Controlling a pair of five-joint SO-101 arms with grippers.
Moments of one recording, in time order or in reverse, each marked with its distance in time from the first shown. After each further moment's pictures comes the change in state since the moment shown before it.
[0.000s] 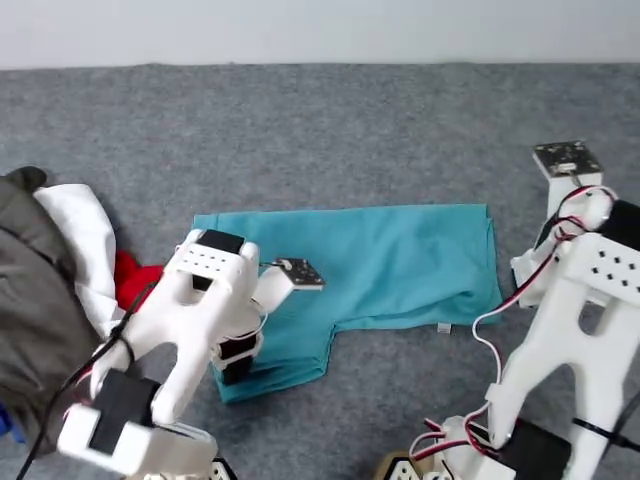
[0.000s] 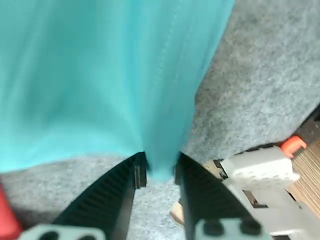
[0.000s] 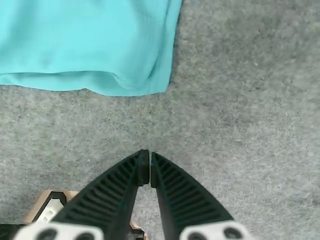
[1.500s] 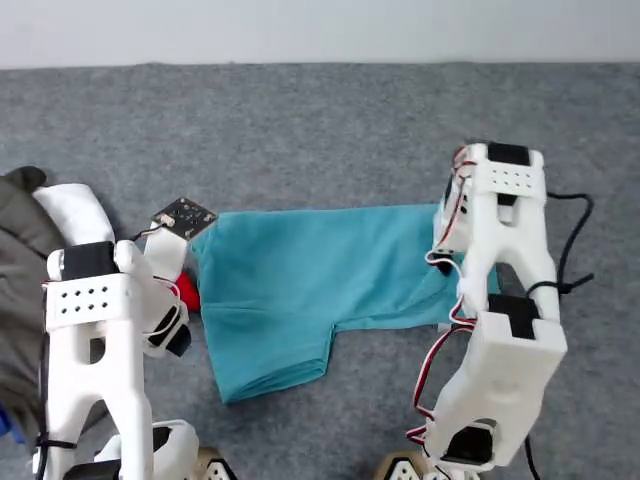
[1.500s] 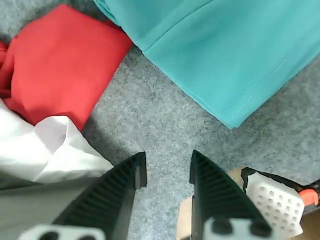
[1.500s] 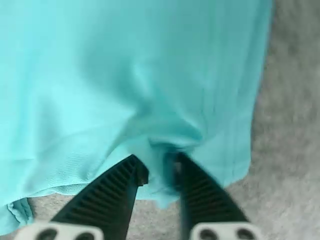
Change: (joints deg) left arm -25.3 -23.5 0.0 4.0 2.4; right arm -19.0 43.6 -20.9 -8.2 -28.7
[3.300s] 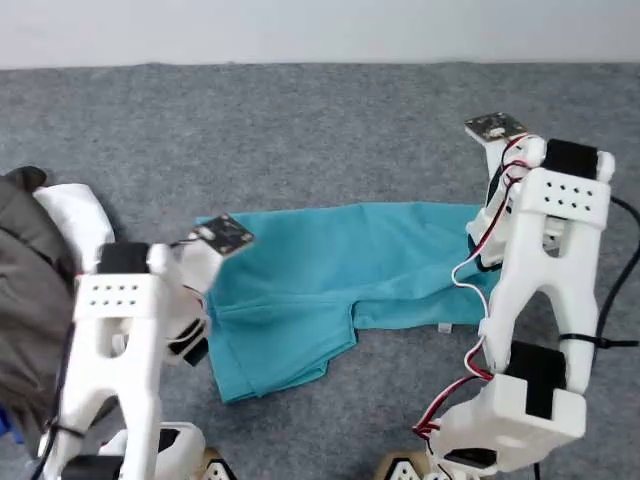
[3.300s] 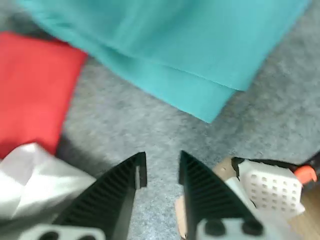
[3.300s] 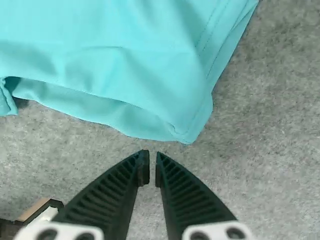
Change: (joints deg) left arm 9.5 3.2 2.7 0.0 -2.1; right arm 8.1 -20.9 4.8 8.2 28.7
